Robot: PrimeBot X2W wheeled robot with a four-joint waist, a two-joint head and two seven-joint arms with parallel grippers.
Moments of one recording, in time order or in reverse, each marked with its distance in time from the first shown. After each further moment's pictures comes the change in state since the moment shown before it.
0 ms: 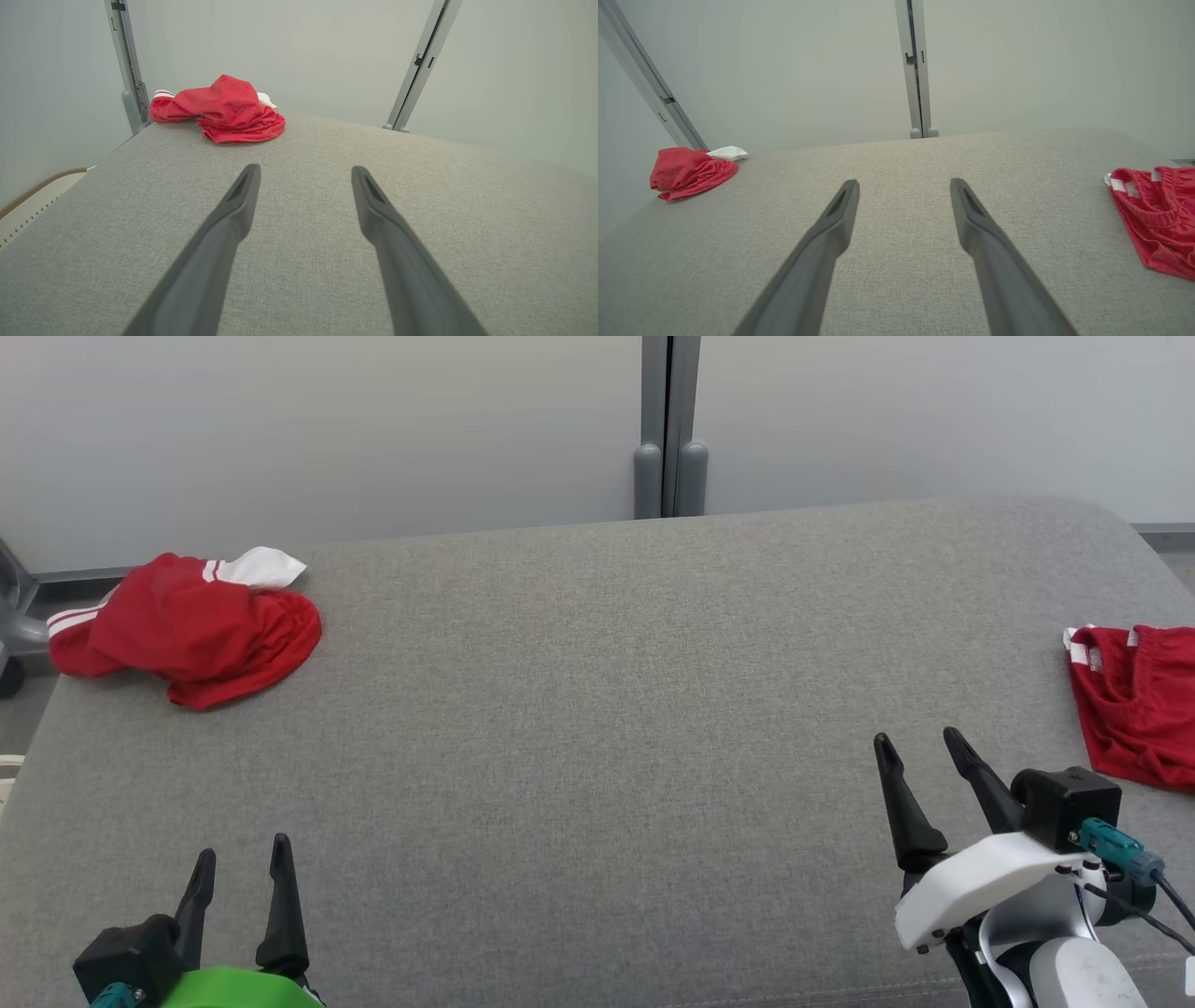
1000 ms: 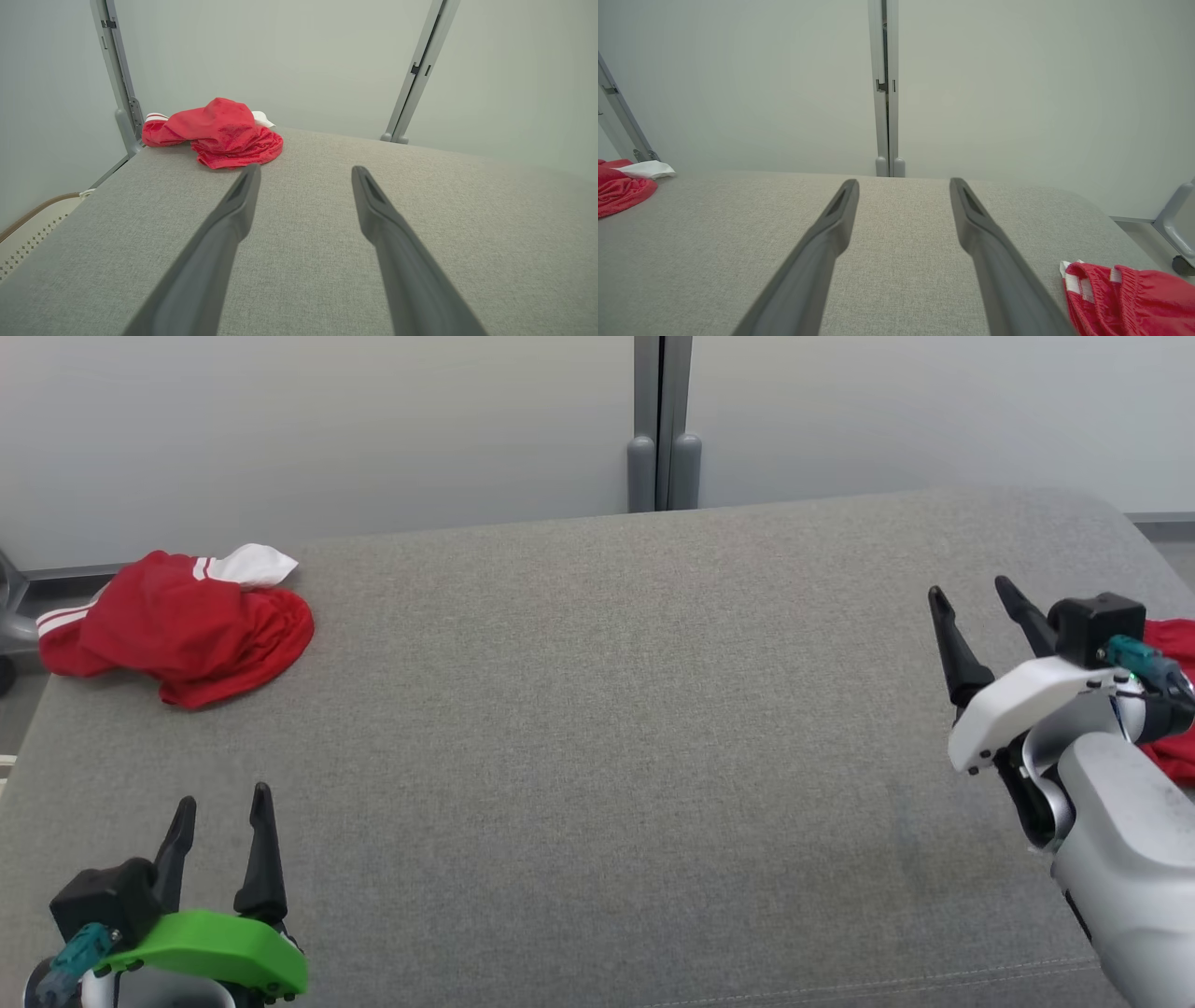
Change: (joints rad) left arm -0.120 0.016 0.003 0.086 -0.009 -0.045 0.020; right arm -0.597 -0.286 0.323 0.780 0.271 0.000 -0.324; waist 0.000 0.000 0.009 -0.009
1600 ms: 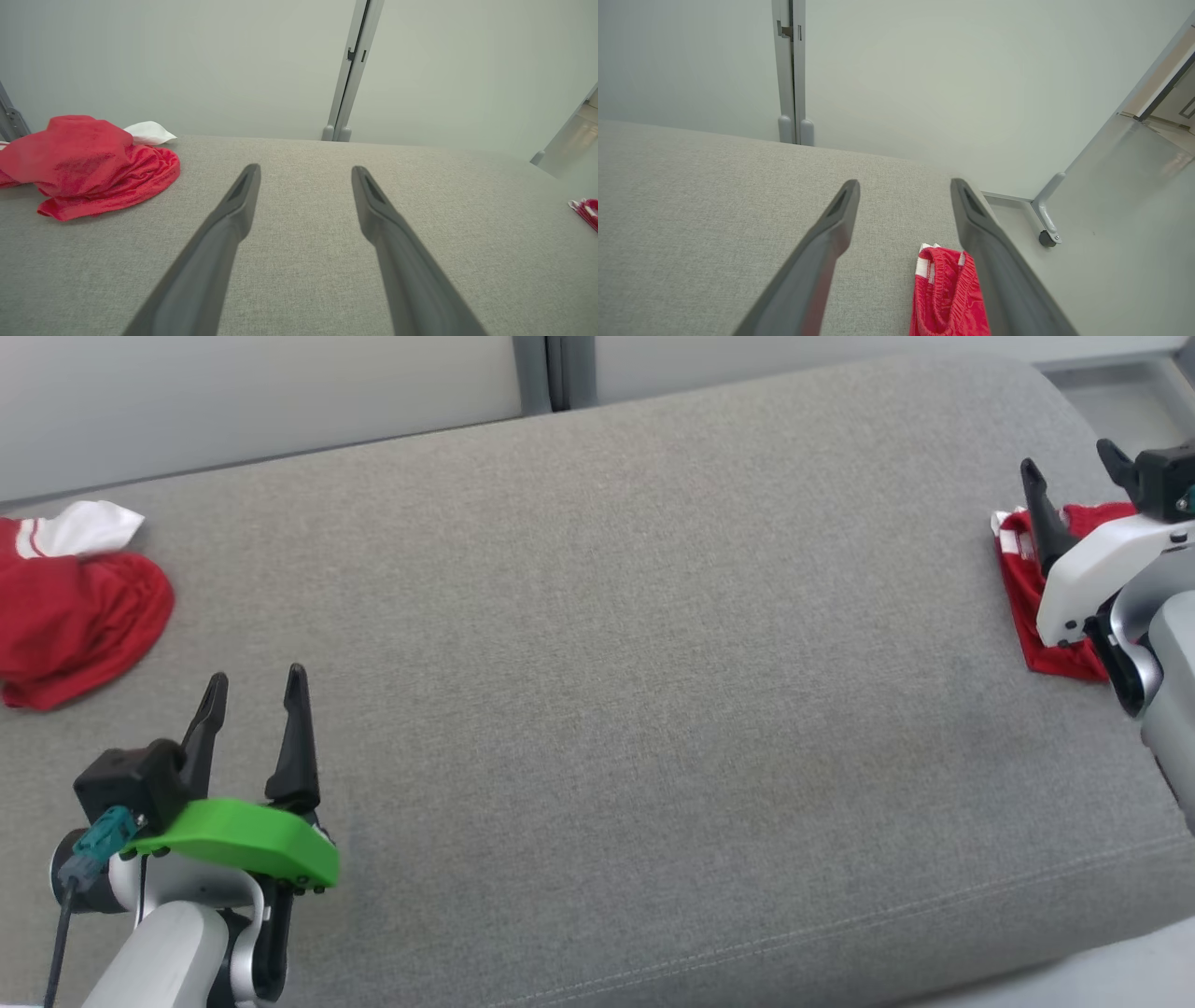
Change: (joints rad) left arm -0.192 -0.041 -0.039 -0.021 0.037 -0.002 0.058; right arm -0.325 -0.122 0.203 0.248 0.014 0.000 0.000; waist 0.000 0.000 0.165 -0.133
